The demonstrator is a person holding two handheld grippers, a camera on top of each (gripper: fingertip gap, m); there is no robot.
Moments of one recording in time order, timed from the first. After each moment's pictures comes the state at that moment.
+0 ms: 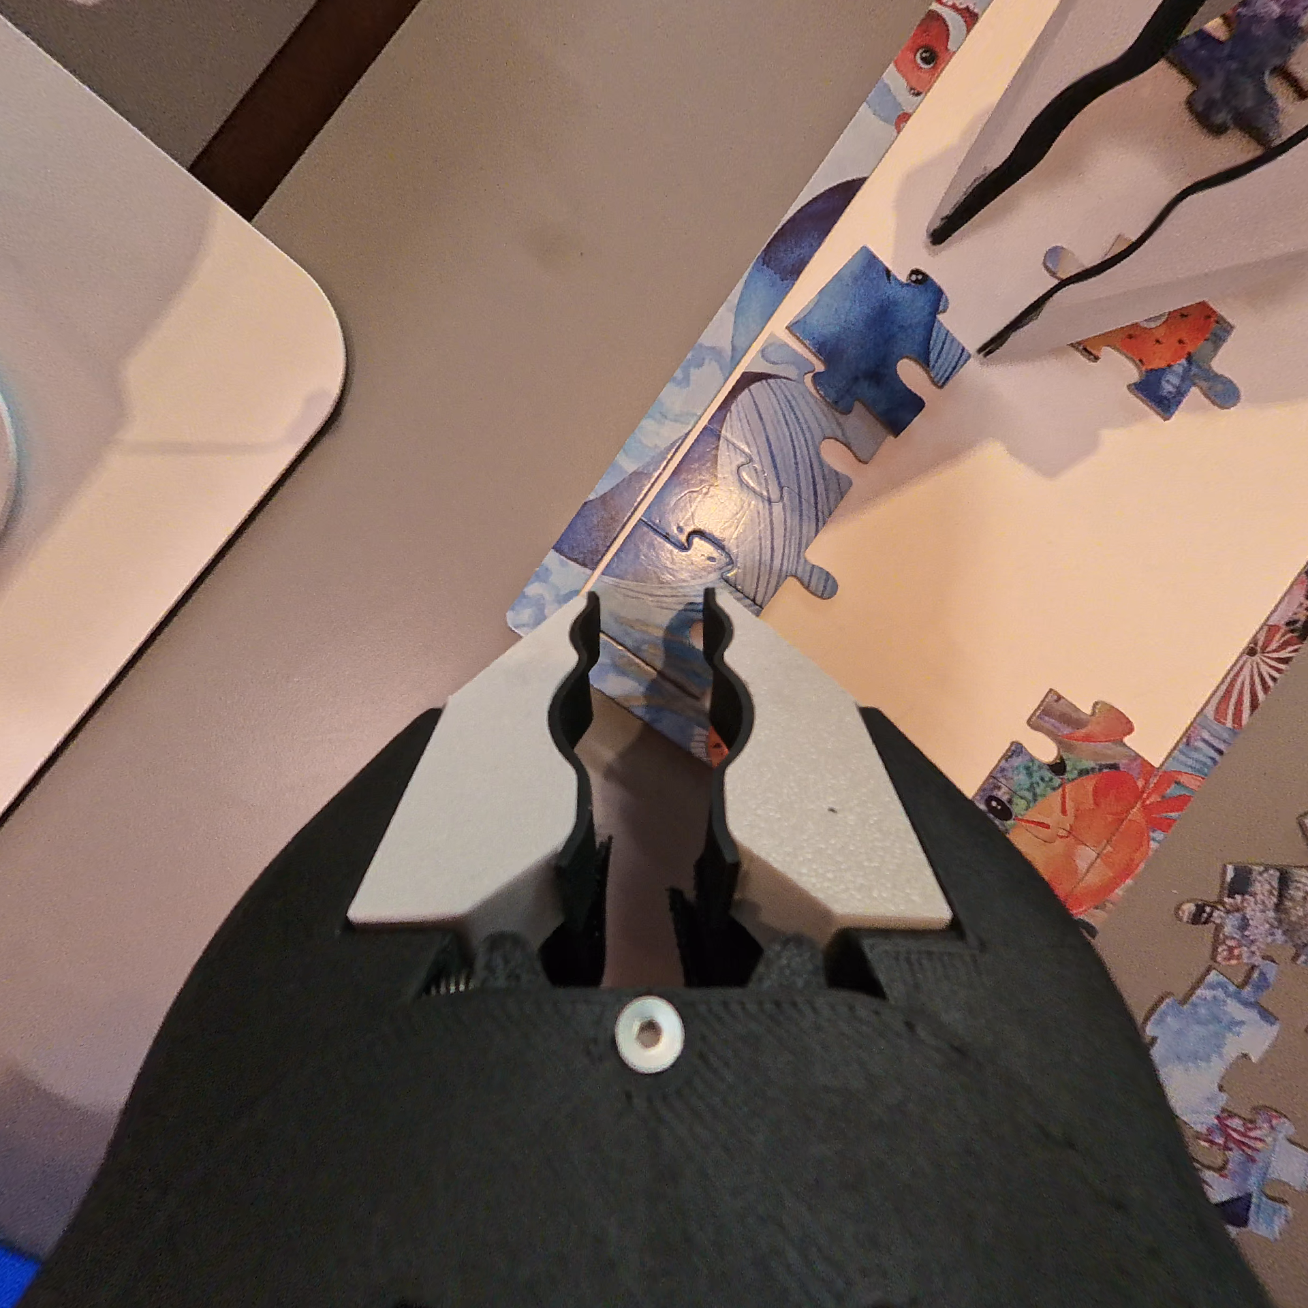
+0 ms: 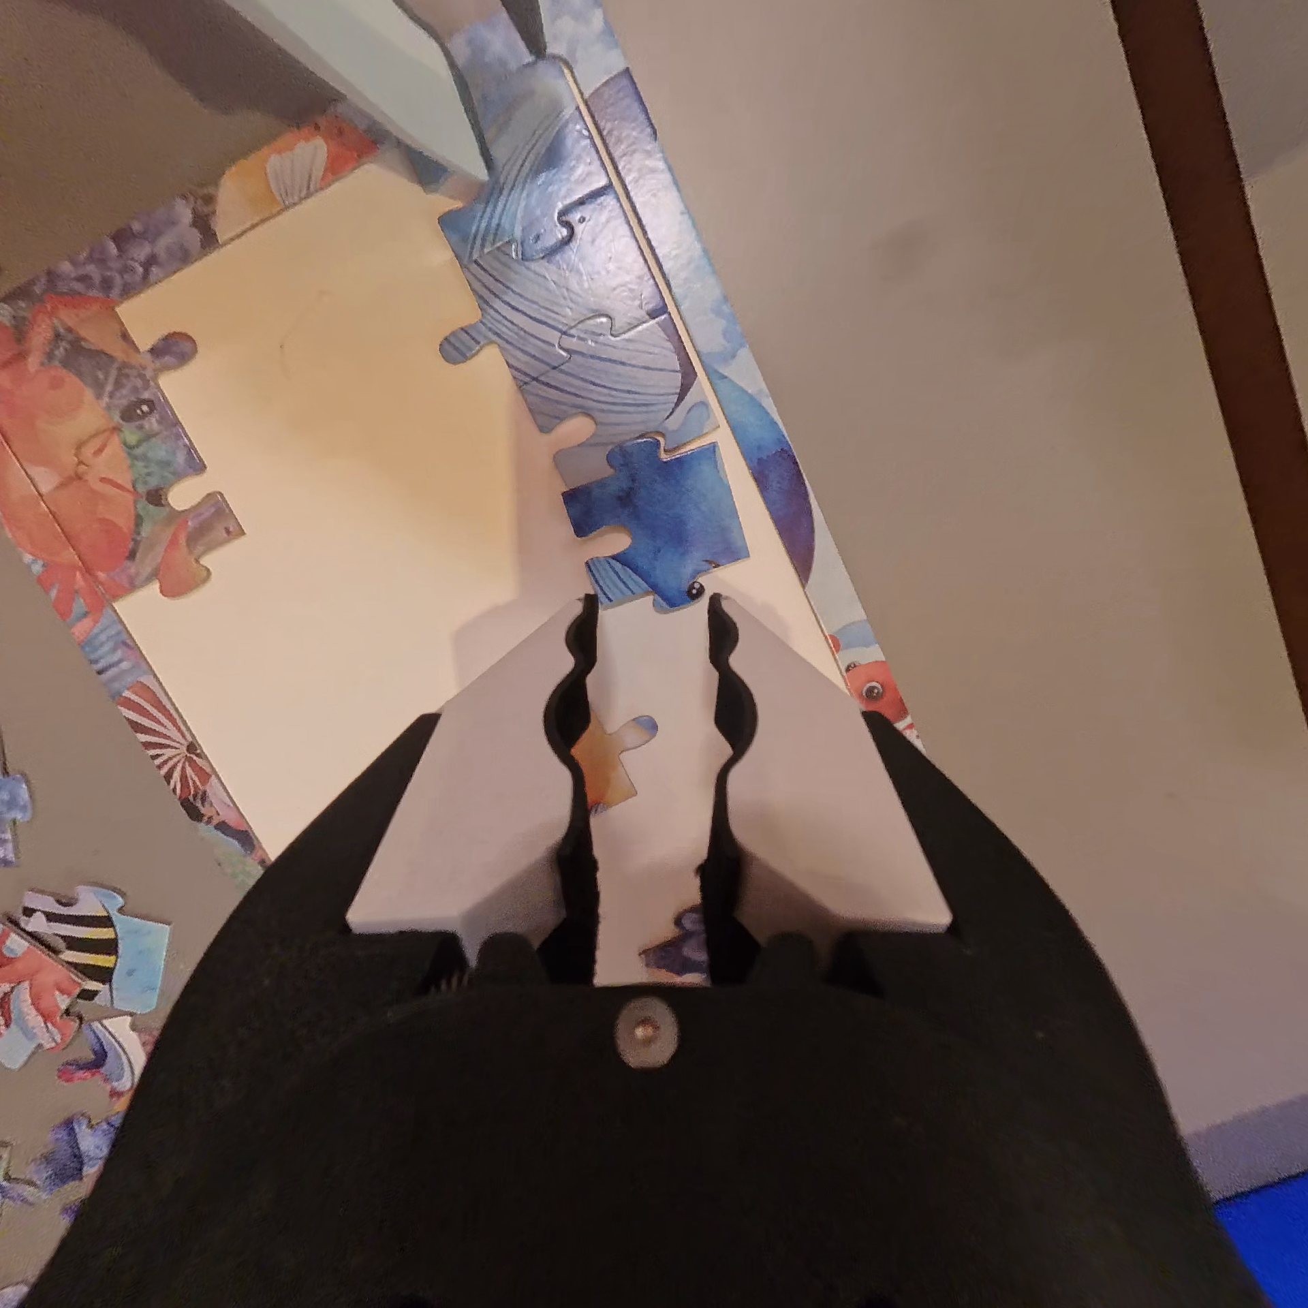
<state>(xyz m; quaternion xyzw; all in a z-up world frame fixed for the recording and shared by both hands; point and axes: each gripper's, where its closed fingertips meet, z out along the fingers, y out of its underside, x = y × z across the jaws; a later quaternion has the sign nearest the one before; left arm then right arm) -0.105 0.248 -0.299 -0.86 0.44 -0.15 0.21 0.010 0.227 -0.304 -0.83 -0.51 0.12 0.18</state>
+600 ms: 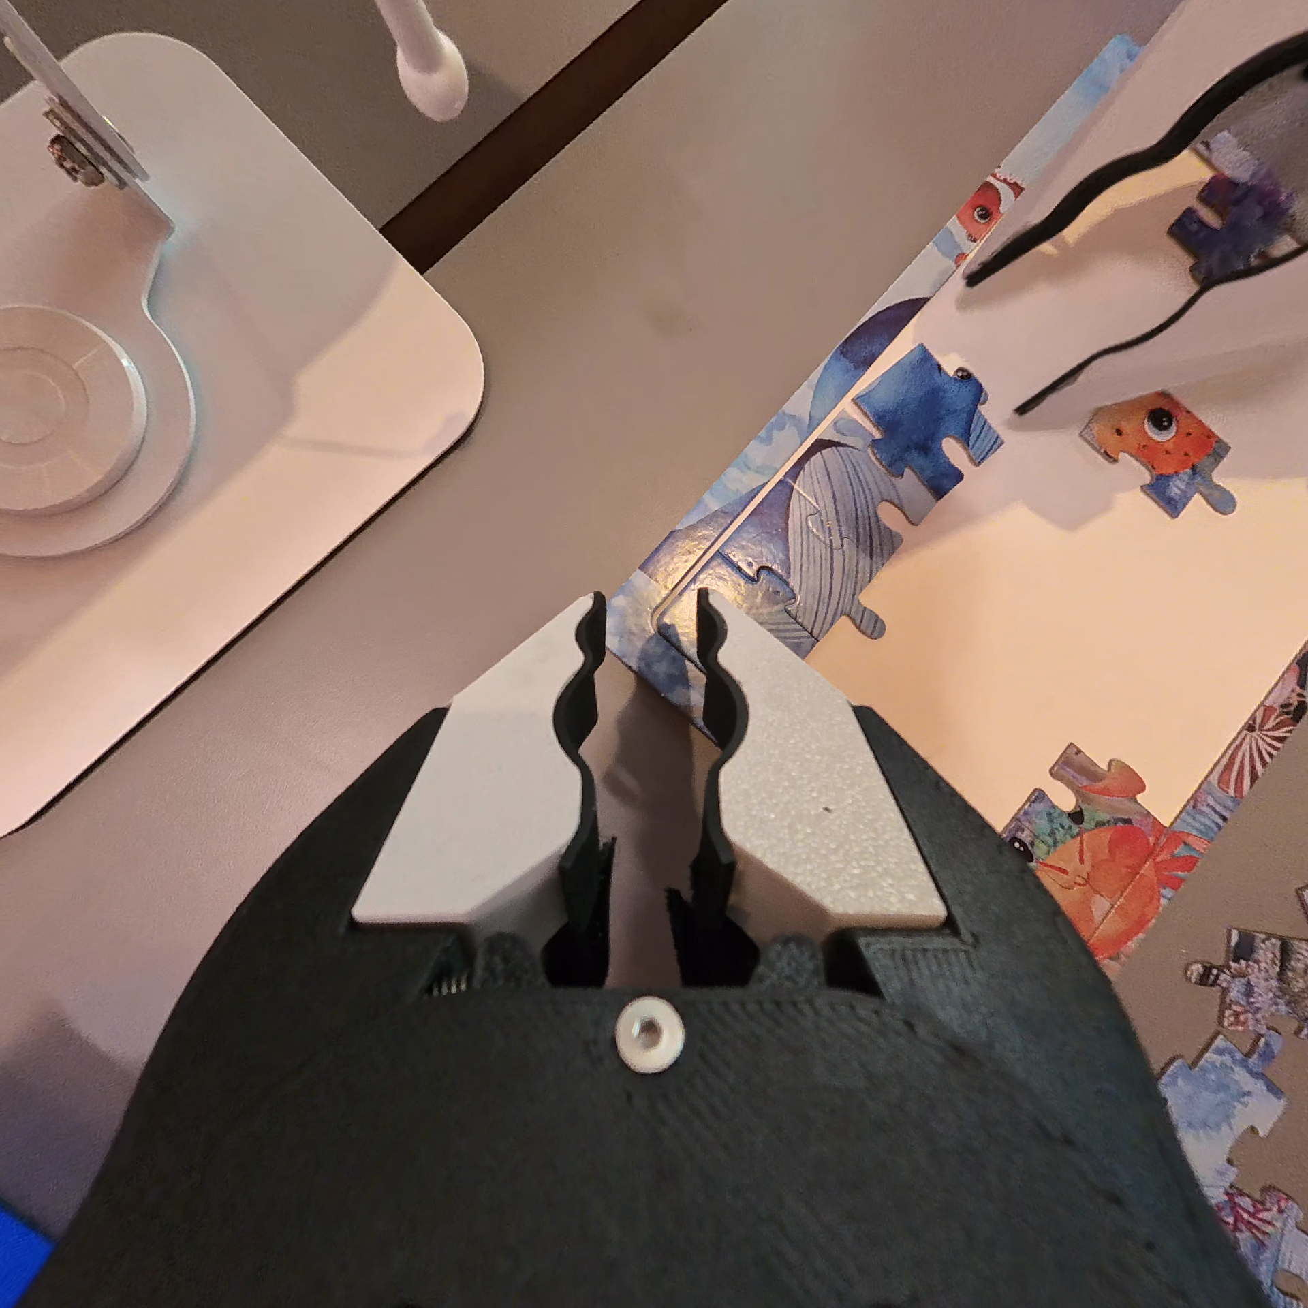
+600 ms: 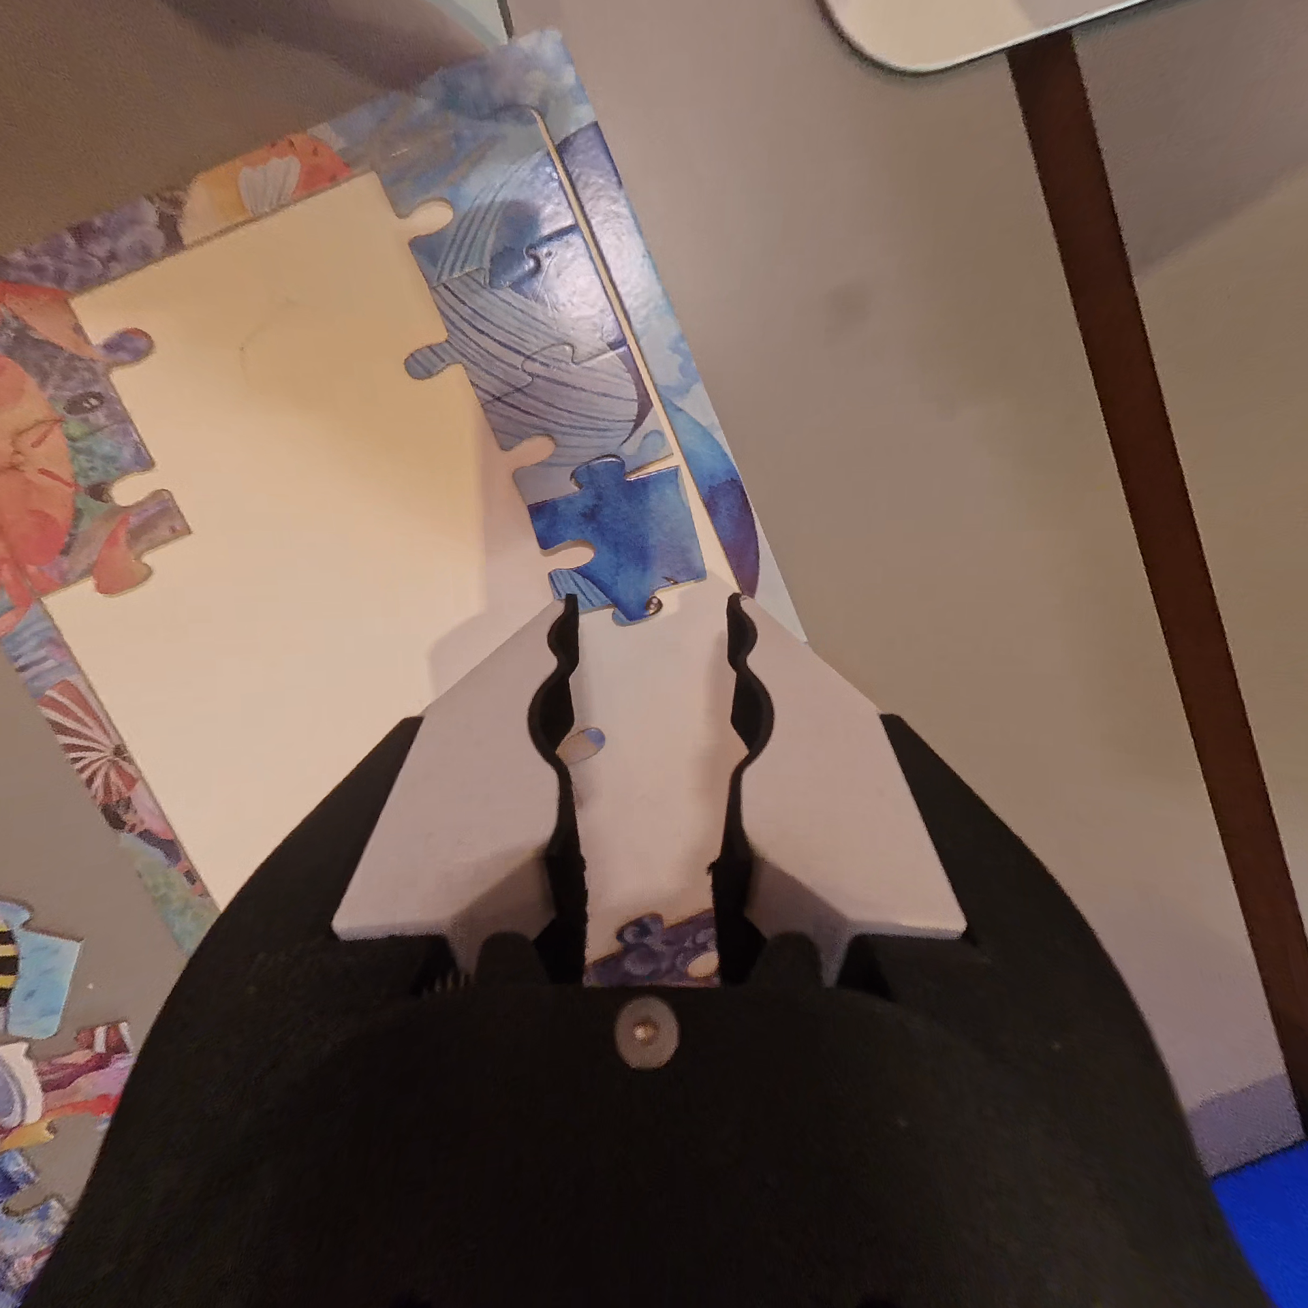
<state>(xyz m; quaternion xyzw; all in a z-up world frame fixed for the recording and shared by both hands) -0.117 0.270 -0.282 -0.87 0.38 -0.16 0.26 0.012 0.241 -0.297 -0.81 -0.53 0.11 0.22</state>
